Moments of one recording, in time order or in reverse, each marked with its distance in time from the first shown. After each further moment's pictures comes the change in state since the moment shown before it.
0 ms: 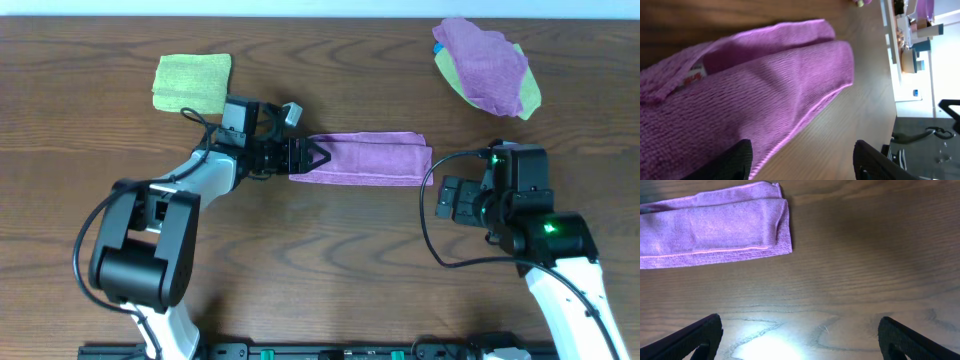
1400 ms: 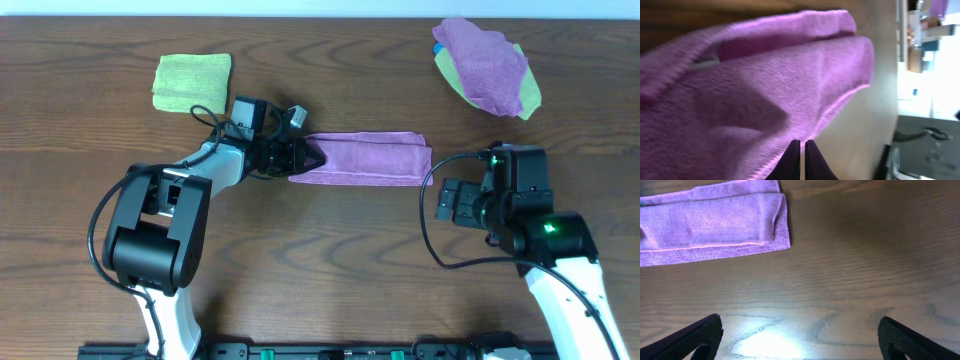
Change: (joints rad) left arm -0.014 0.085 0.071 -0.063 0.012 -0.015; right arm 0.000 0.000 0.000 -0.020 0.000 0.003
